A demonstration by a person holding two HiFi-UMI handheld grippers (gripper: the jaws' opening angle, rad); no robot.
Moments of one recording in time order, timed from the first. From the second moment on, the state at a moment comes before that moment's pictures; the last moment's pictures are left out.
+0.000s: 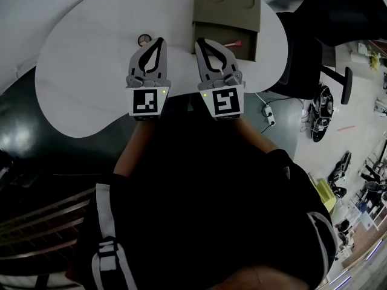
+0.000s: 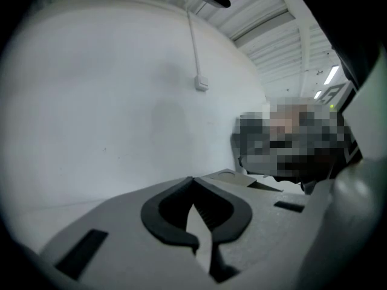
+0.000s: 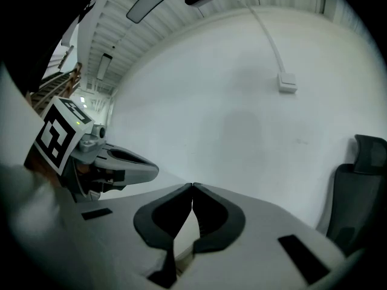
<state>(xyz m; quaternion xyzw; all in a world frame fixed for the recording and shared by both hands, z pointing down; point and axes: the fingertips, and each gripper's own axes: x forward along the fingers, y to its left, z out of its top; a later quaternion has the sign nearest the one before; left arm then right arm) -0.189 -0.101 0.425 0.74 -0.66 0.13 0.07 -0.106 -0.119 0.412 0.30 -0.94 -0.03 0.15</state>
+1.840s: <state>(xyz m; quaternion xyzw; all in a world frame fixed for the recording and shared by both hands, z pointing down) -0.282 -0.102 0.598 0.71 -0.61 0.28 0.23 -0.187 -0.141 0.470 0.28 -0.93 0.03 0.23</state>
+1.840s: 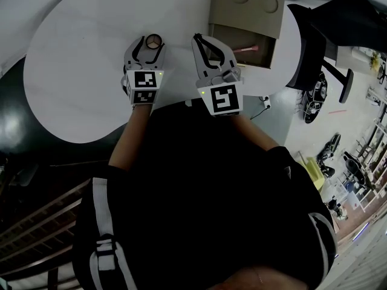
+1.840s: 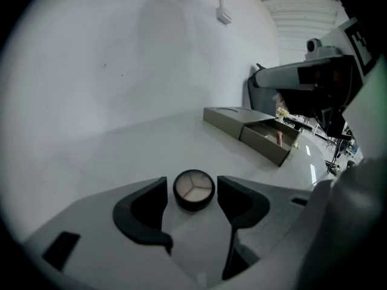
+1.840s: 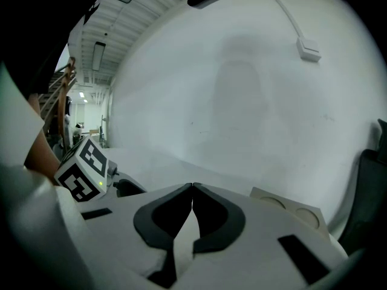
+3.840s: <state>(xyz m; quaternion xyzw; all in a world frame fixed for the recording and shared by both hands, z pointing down) -0.100 -0.181 0.510 0.81 -0.51 0.28 0.12 -0.010 -0.173 0.432 0.43 -0.88 0.04 0.18</state>
